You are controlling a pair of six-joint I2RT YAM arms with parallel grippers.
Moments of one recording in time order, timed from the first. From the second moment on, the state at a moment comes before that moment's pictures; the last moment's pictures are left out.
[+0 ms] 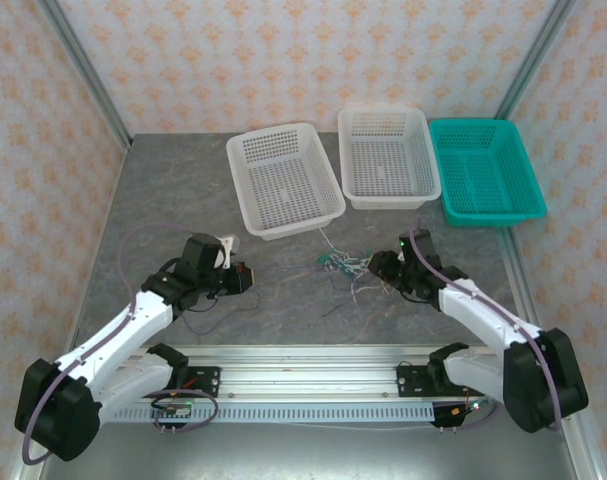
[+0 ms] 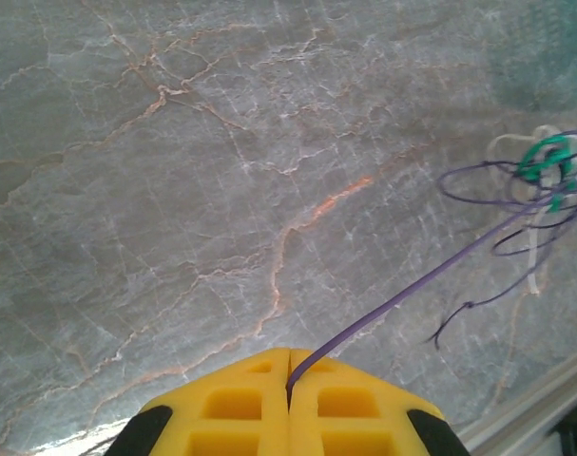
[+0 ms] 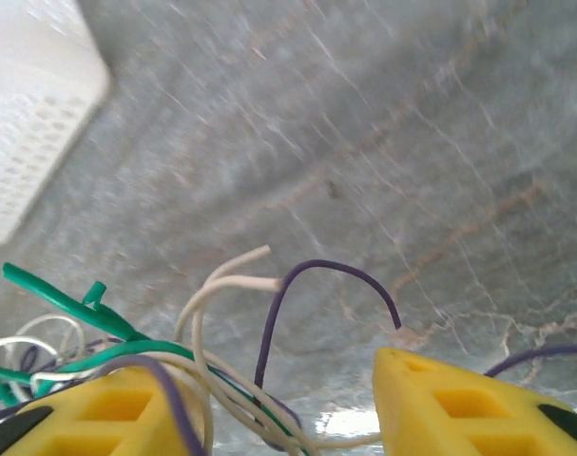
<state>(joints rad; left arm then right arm) -0.40 0.97 0.56 -0.46 0.26 -0.57 0.34 1.08 0.52 -0.31 -0.17 0.80</state>
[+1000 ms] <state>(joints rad) -0.68 1.17 0.61 -0.36 0.10 -0.52 0.47 1.50 0.97 -0.38 0.02 0.66</state>
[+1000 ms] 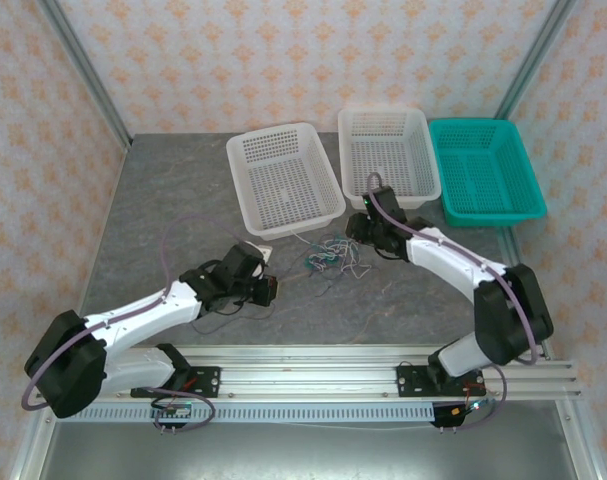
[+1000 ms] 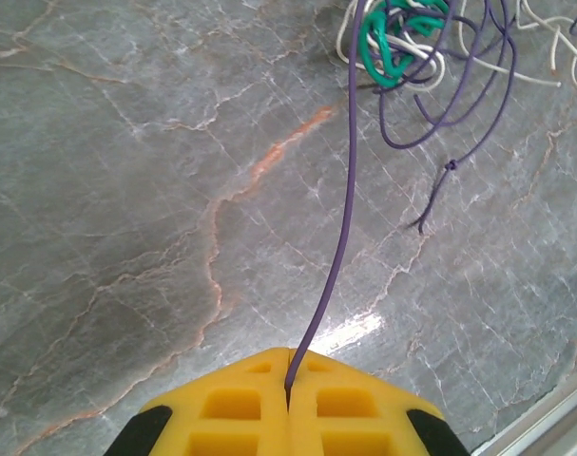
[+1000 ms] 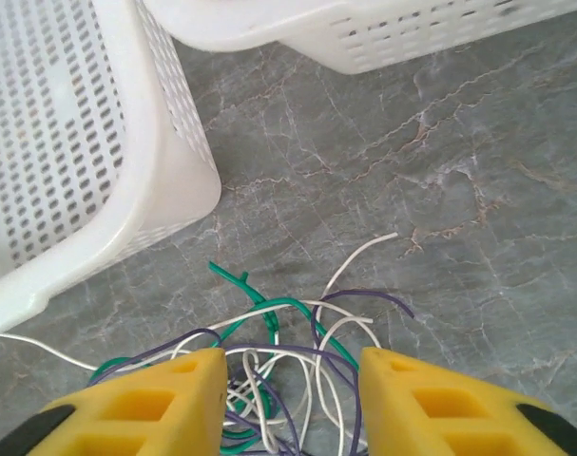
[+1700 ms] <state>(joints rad) -0.68 1.10 0.61 -0.44 -0.07 -0.55 0.51 1.73 1.06 -0.45 0.03 0.56</state>
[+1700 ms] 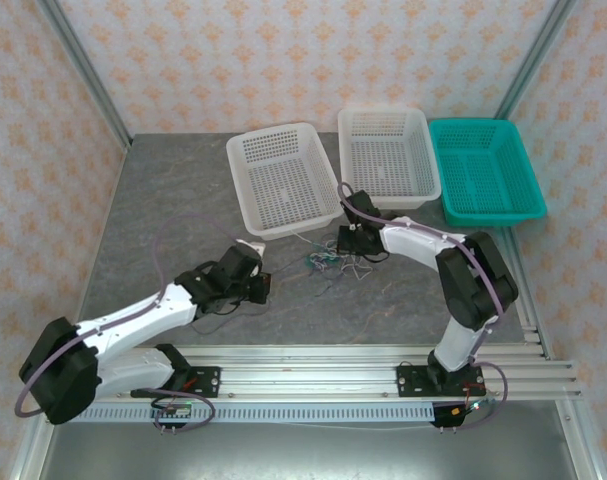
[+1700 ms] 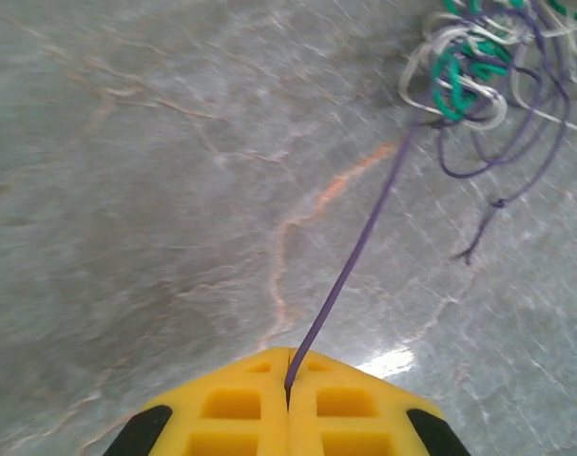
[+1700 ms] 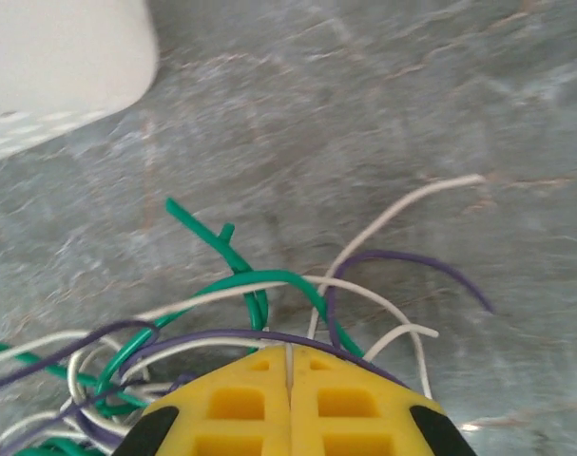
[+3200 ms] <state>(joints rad) -0.49 1.18 0.71 -0.63 -0.08 -0.66 0.20 1.03 0.69 -0.60 0.04 0.72</state>
